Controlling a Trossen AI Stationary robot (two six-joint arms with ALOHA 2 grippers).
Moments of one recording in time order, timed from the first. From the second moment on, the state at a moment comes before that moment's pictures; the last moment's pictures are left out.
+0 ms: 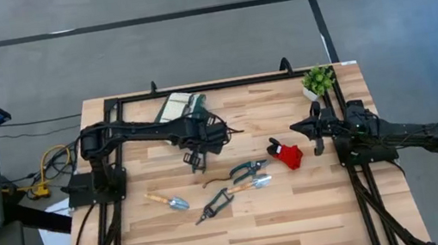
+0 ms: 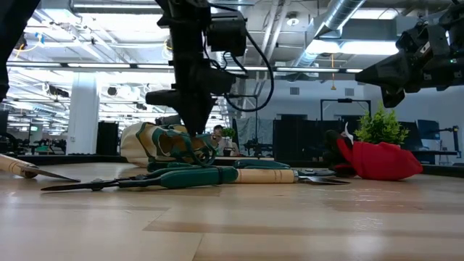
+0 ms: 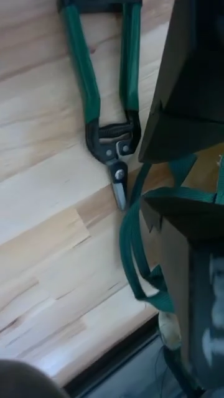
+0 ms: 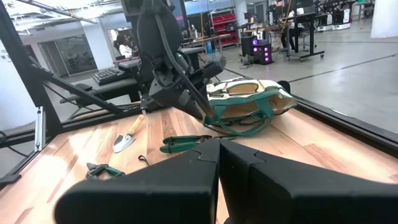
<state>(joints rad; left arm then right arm) 0.10 1.89 1.39 -0.90 -0.41 0.67 -0.21 0.04 0.00 0.01 0.00 0.19</state>
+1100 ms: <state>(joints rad) 0.17 1.93 1.26 -0.71 -0.47 0.65 -0.21 0.05 0.00 0.01 0.00 0.18</state>
